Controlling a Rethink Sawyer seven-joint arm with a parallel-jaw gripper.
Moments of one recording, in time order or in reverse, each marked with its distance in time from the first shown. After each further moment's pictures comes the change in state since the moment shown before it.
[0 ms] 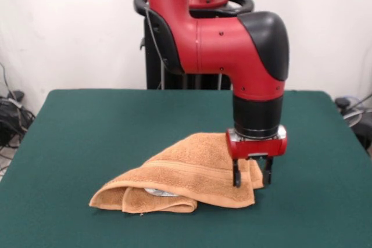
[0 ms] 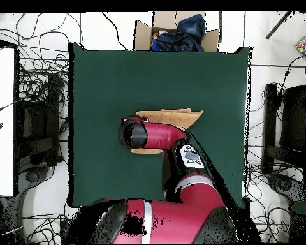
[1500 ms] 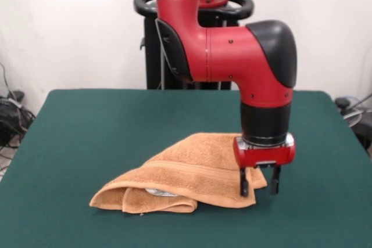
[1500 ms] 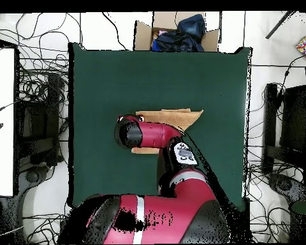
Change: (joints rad) arm 0.020 0.031 0.000 -0.029 0.000 -0.051 0.000
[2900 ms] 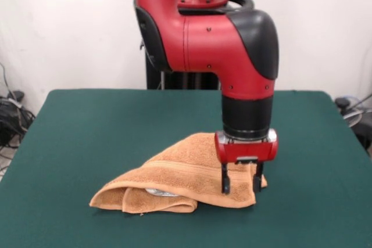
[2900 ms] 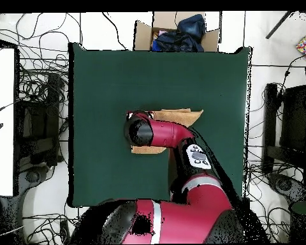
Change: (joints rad) arm -0.053 -0.048 0.000 0.020 -0.006 0.000 0.000
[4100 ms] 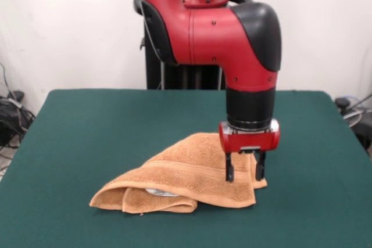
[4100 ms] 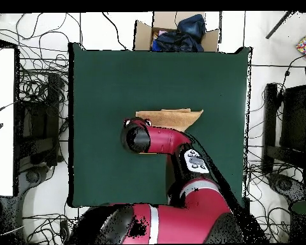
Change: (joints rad) arm 0.006 -0.008 0.000 0.059 0.000 0.000 0.000
